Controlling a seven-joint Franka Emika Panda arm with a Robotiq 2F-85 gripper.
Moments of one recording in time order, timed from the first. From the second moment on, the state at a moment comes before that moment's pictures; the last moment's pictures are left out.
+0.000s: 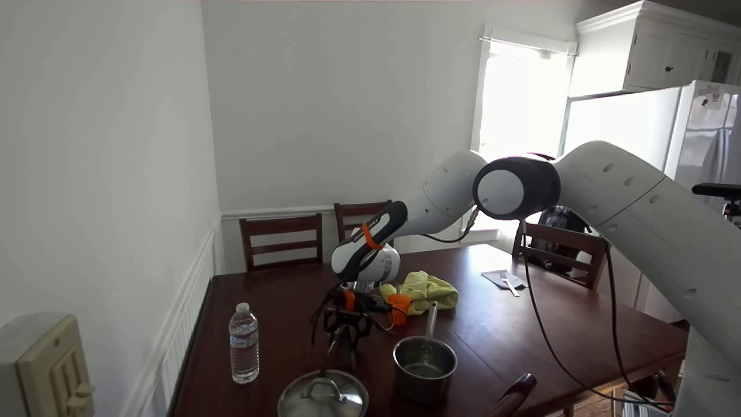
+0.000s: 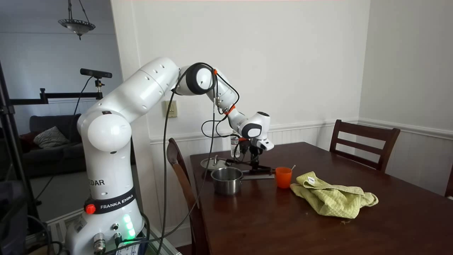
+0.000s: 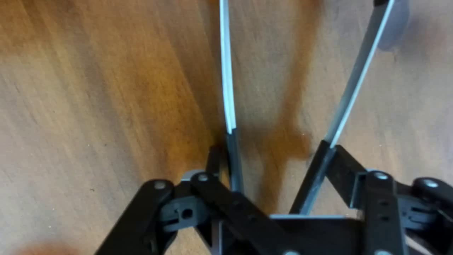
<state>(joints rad) -0.07 0.89 0.00 -1.51 0.37 2.42 0.48</state>
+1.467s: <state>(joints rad) -0.01 0.68 -0.22 -1.65 0.30 2.53 0.63</state>
